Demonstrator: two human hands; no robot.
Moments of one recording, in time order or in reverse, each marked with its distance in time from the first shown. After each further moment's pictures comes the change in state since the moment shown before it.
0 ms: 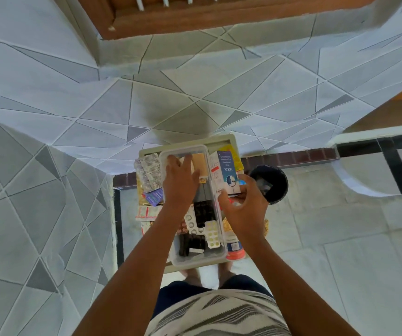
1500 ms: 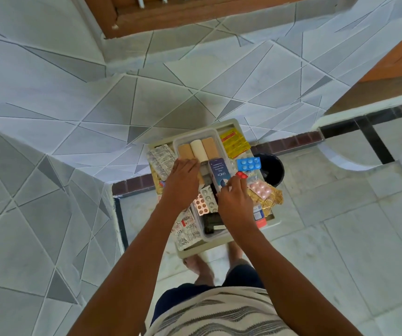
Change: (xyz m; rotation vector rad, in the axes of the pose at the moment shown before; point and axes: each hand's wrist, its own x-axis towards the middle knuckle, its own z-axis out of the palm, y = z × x) left_hand -0.031 -0.085 -0.014 0.111 -0.055 0.626; right_hand -0.073 0.003 0.074 -0.872 -0.092 -0.236
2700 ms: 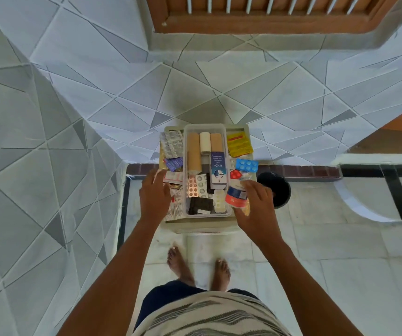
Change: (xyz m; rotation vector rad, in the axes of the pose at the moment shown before) left_hand -0.116 0.033 0.023 -0.197 0.323 -0.703; right_hand -0.049 0.114 -0.051 0.443 0.073 -0.310
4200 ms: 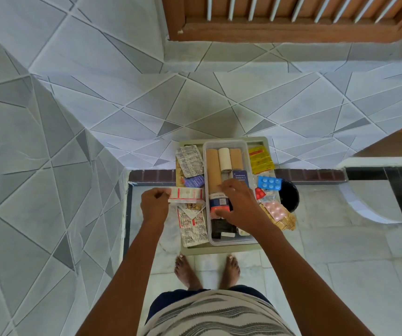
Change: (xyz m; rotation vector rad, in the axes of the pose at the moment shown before) left_hand 0.066 -0.029 -0.033 -0.615 -0.085 -0.664; right_hand 0.108 -0.065 0.065 -0.060 -0.439 -0.028
